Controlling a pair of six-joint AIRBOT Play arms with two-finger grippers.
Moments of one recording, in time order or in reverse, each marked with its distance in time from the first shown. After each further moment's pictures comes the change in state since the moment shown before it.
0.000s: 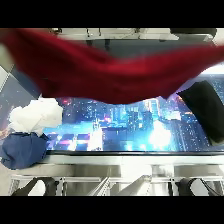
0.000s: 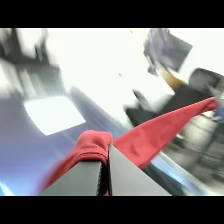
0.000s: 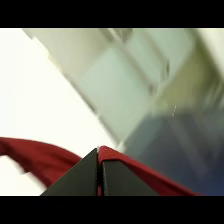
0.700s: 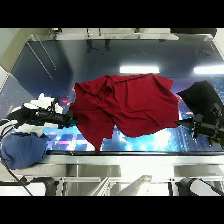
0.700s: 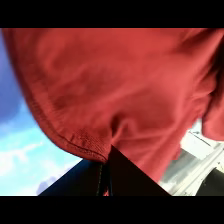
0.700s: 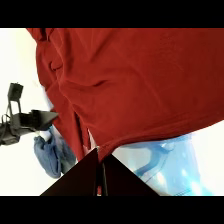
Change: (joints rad) left arm -0.328 -0.703 -0.634 0.585 0.226 -0.122; right arm 0.078 -0.333 -0.668 -0.687 -0.069 0.045
